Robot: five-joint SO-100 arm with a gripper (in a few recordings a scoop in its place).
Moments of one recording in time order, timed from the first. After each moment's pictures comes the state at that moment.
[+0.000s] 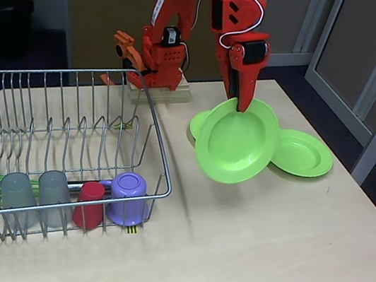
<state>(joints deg) -14.2 80.7 53.2 96.1 -8.4</state>
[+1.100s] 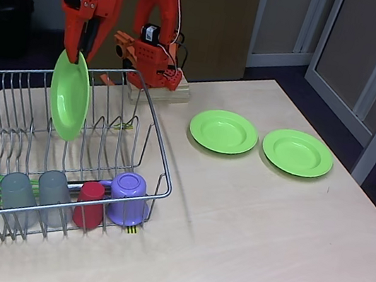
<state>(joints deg) 39.1 102.8 75.6 93.1 13.4</state>
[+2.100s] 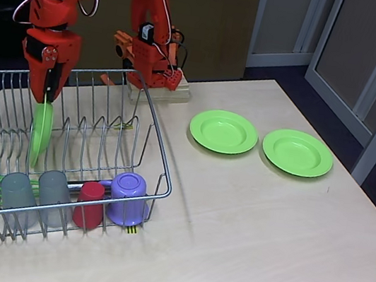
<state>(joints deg) 48.5 85.6 81.2 79.7 -5.4</state>
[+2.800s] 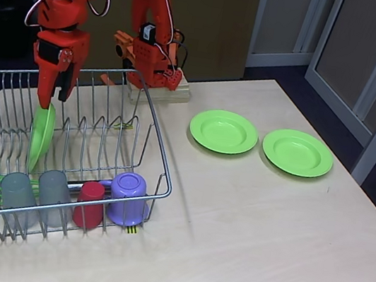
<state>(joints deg) 44.9 85.9 79.5 85.8 -12.5</state>
